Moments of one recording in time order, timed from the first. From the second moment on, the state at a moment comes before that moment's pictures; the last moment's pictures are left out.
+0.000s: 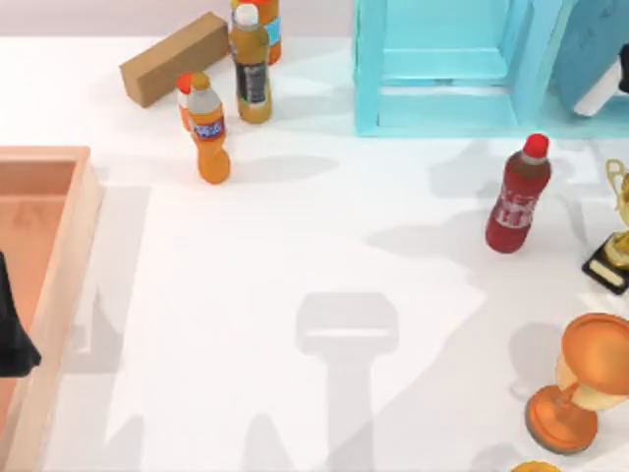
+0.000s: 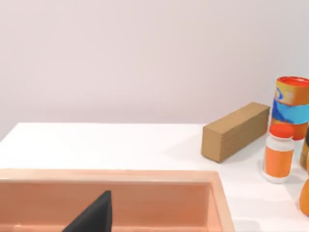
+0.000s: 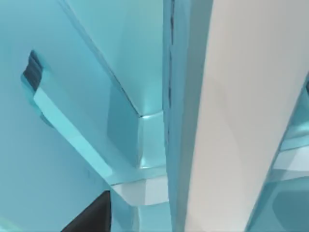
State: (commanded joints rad) left arm 0.00 0.00 0.00 0.00 0.00 0.00; right arm -0.15 2.00 1.09 0.51 -0.29 0.31
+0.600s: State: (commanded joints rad) left arm 0.00 0.00 0.00 0.00 0.00 0.00; right arm -0.10 2.27 1.38 0.49 -0.25 0.33
